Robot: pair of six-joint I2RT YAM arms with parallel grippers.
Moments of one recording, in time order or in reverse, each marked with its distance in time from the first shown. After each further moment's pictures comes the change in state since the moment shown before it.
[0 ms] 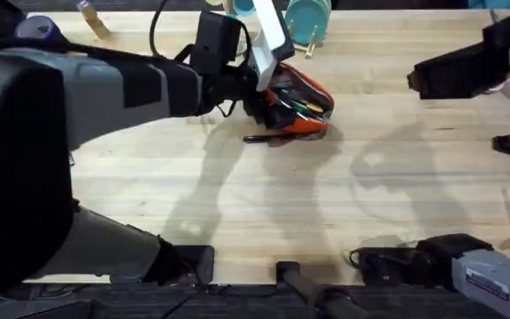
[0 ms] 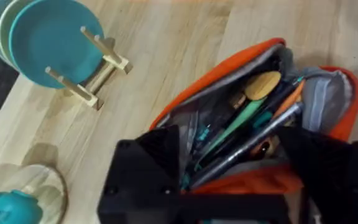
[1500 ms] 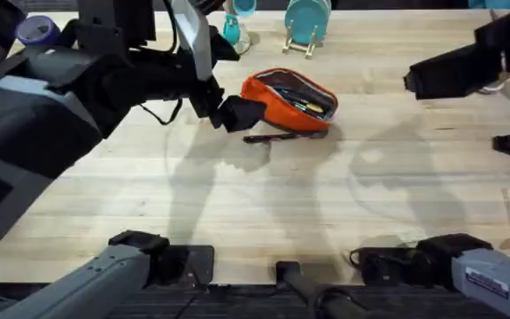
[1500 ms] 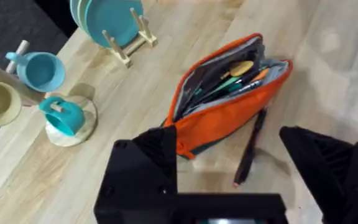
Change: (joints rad) left arm 0.182 -0.515 0.000 -0.522 0.049 -0.057; right arm 0.000 0.024 0.000 -0.007 0.000 0.004
